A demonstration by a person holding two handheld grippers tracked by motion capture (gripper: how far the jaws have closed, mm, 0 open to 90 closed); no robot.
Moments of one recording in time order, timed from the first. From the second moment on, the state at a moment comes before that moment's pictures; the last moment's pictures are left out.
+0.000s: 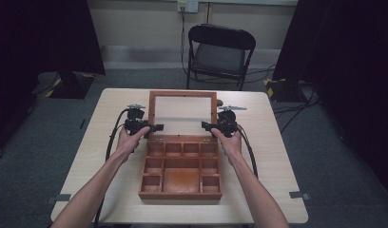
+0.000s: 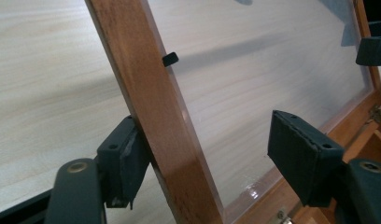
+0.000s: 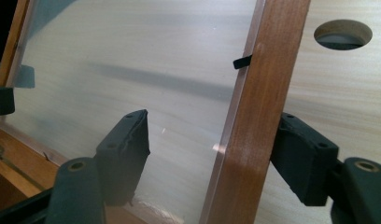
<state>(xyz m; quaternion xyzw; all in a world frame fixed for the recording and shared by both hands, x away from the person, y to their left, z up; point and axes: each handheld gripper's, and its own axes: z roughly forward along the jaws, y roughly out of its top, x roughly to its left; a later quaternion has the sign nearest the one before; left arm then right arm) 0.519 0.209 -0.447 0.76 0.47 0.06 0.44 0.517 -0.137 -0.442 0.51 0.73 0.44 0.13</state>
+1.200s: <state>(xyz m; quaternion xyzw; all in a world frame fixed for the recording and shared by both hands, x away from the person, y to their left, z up) 0.483 0.227 -0.417 0.76 0.42 0.10 0.49 0.478 -0.155 -0.410 0.47 0.72 0.49 0.13</state>
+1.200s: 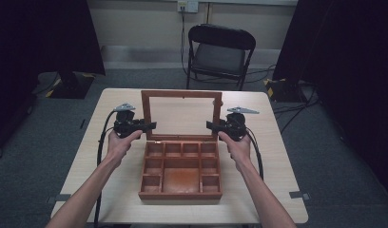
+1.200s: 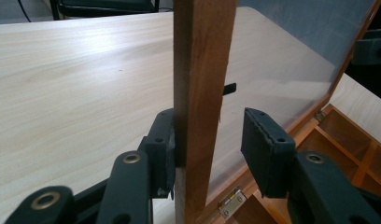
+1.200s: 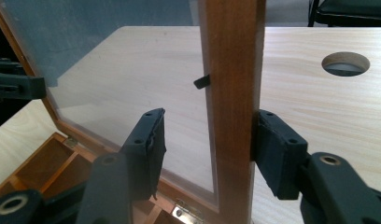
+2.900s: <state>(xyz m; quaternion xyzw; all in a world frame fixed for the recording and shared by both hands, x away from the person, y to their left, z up) 0.451 0.230 -0.403 0.76 0.41 0.09 0.51 0.441 -0.168 -0.396 0.45 0.73 0.50 0.13</state>
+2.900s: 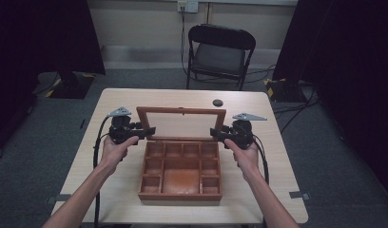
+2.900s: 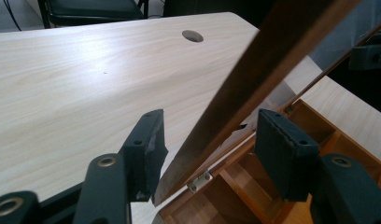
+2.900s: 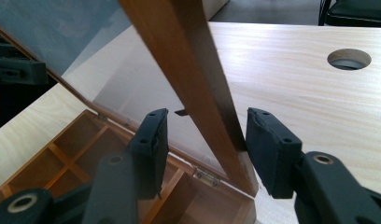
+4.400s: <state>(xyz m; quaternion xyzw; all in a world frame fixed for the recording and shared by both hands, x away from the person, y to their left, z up) 0.427 0.231 -0.409 0.78 0.39 0.08 0.49 0.413 -0.192 -0.414 0.47 0.75 0.45 0.09</state>
